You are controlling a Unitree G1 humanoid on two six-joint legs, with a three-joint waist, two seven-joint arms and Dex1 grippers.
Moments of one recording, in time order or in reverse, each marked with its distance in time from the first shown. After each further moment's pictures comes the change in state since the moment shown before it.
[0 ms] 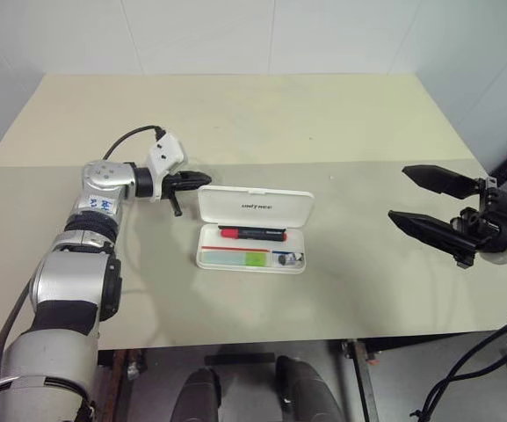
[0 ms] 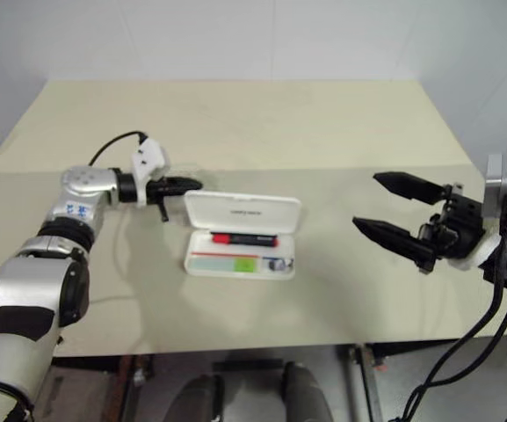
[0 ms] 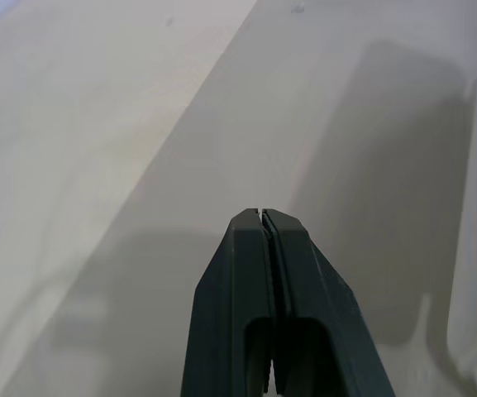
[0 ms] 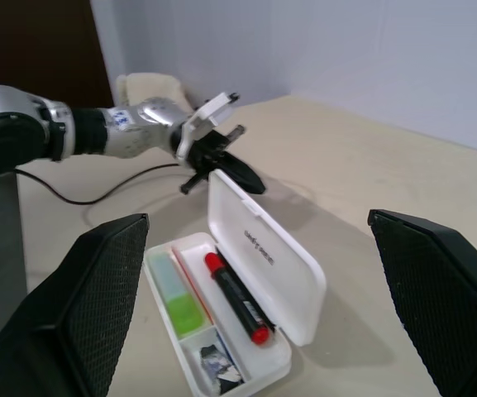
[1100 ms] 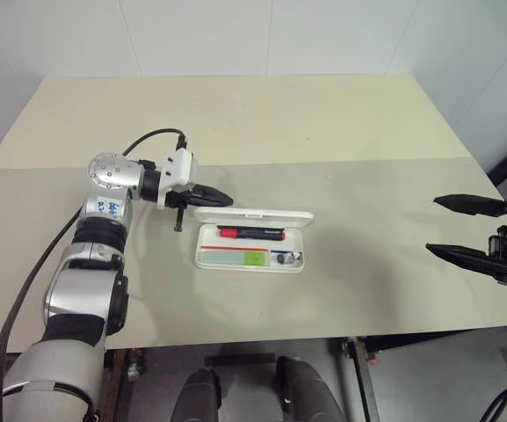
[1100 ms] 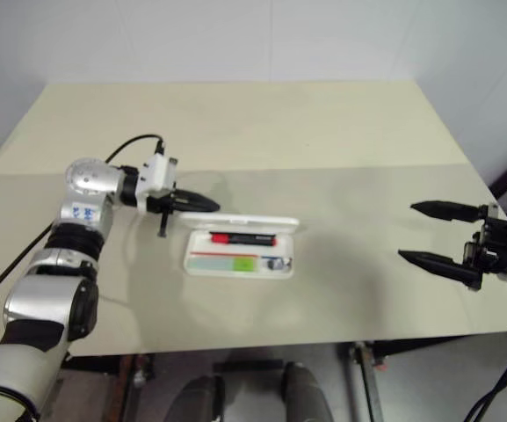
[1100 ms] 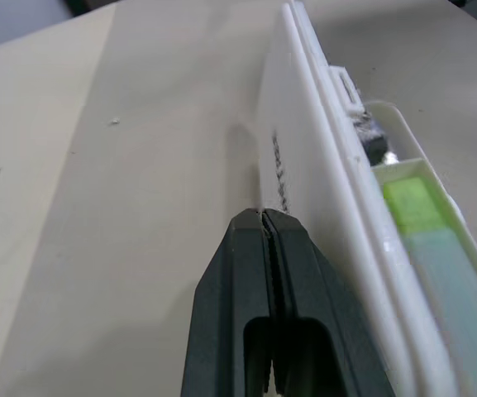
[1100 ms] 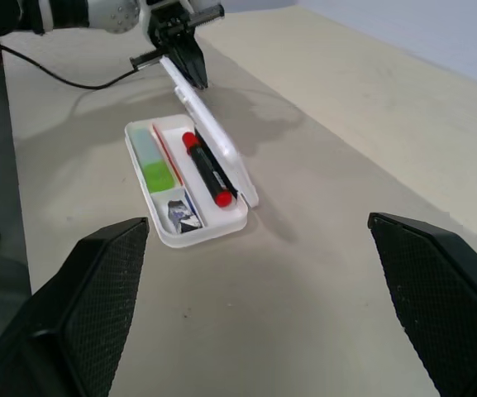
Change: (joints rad) left arm 0.190 -0.016 -0.004 -0.419 -0.098 0.021 -0.389; right arm 0.026 -0.119 0.040 0.427 -0.267 -0.371 0.428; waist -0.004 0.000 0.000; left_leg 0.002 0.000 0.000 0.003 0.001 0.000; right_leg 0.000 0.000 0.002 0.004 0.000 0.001
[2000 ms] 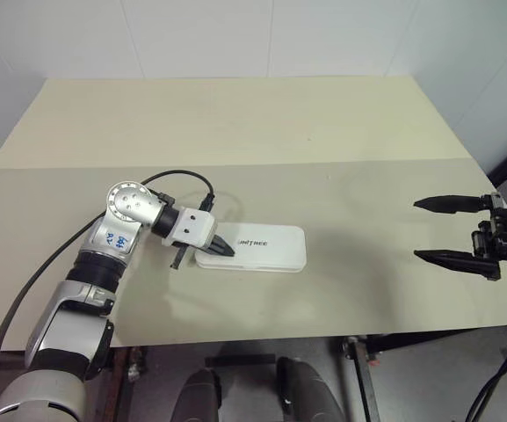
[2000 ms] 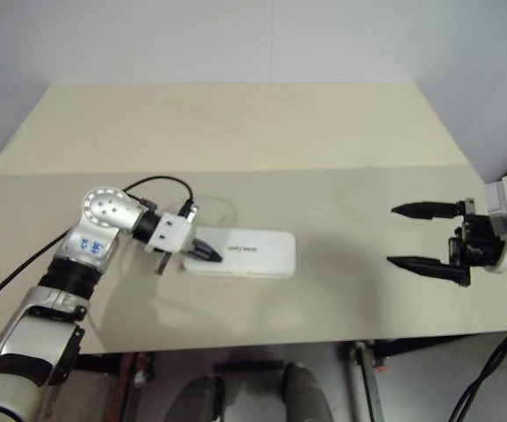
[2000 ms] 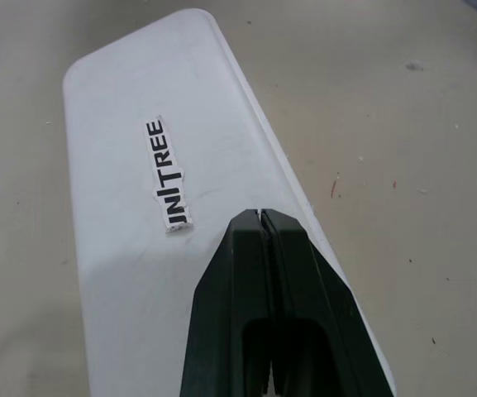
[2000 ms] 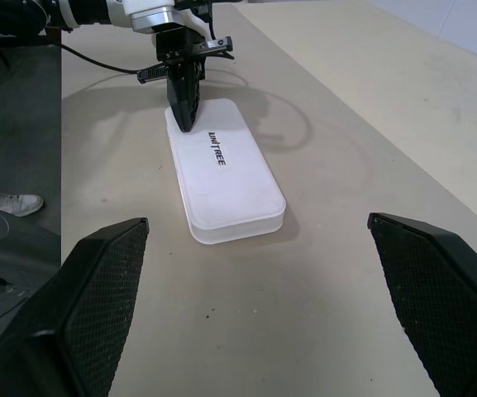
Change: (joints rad) left arm 0.196 0.089 -0.227 -0.383 0.030 -0.015 0.001; right arm -0.100 -0.052 0.172 0.088 0.008 -0.075 0.059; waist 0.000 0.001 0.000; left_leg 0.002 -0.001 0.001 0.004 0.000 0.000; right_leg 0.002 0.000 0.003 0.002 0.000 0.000
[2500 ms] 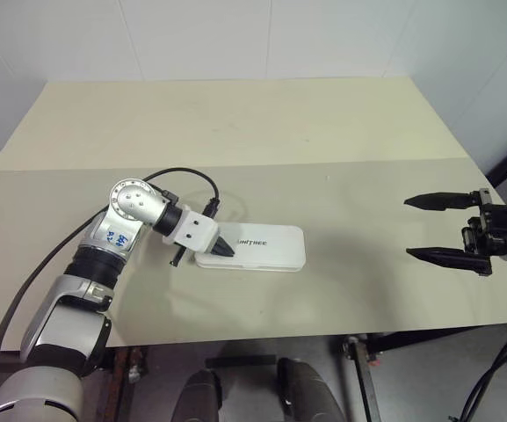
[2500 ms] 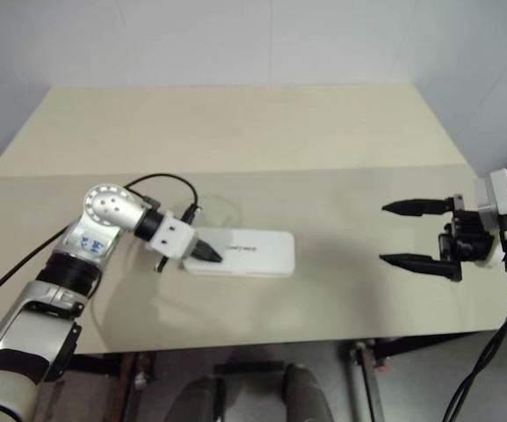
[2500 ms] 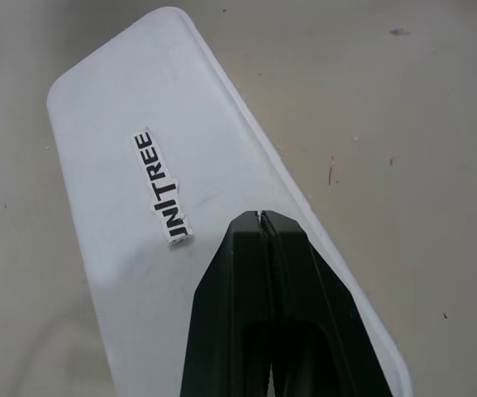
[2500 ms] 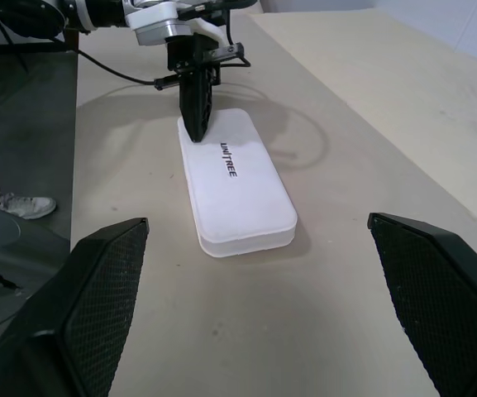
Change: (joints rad) left arm -0.025 0.018 -0.047 -0.003 -0.003 -0.025 0.021; right arm -0.070 -0.001 0.075 0.021 0.021 -0.013 0.002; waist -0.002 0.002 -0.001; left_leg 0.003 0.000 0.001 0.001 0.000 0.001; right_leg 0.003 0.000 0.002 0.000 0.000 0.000
